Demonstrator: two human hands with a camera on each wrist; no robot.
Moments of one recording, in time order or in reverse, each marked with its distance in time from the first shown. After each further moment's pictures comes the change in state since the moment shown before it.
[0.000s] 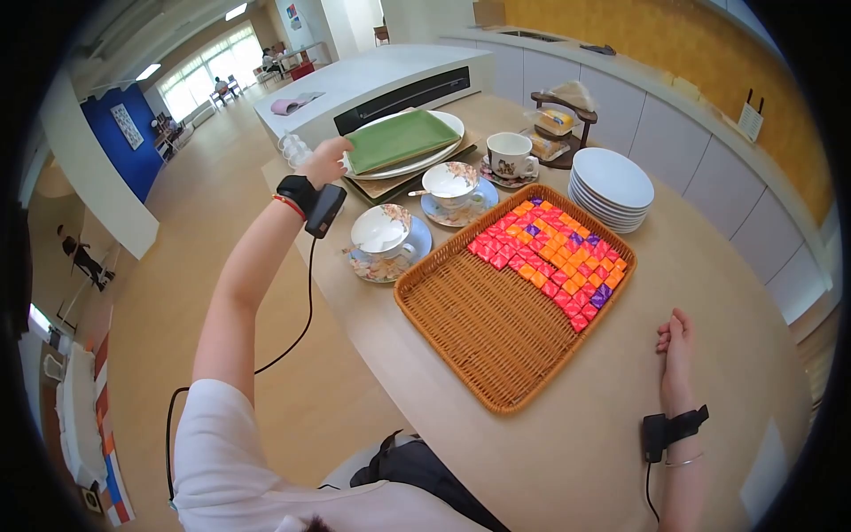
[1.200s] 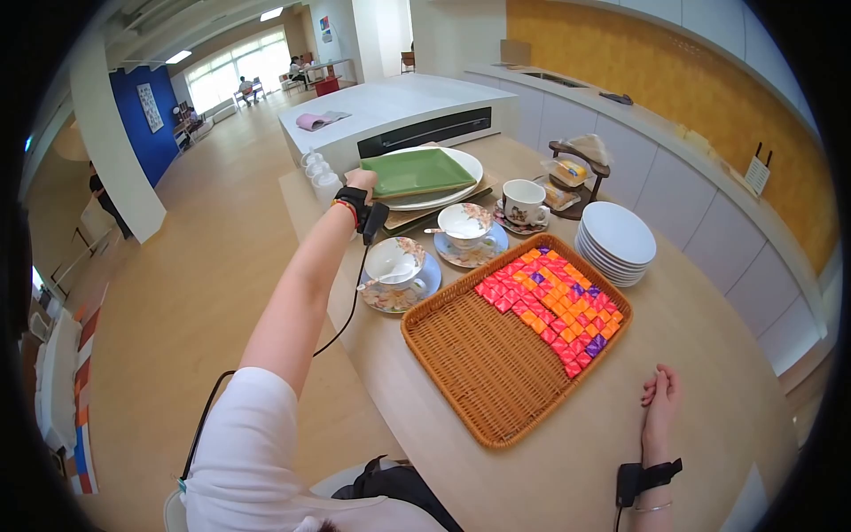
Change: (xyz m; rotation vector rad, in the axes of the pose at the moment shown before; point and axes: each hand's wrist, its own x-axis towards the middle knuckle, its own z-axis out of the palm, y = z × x) left_hand 0.069 -0.046 0.043 0.261 0.666 -0.716; right_hand -0.015 -0.003 0.007 -0.035 0.000 -0.134
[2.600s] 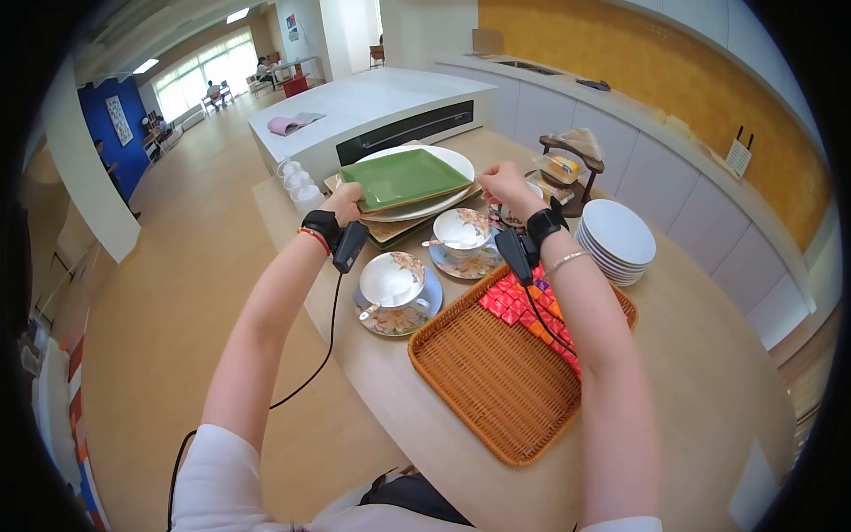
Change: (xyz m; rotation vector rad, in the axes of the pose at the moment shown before) left_hand 0.002 -0.045 -0.005 -0.522 -0.822 0.513; right_hand 0.151 -0.190 0.408 -0.175 -0.630 -0.217
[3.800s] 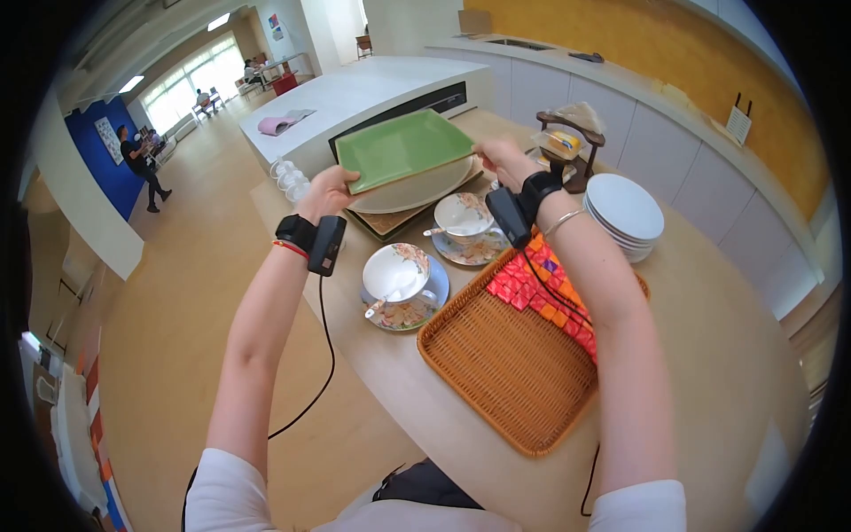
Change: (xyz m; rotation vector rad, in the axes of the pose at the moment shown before) left_hand -0.039 0.134 0.045 -0.744 0.399 -0.390; right_hand 0.029 -0.002 0.010 0.472 0.094 0.141
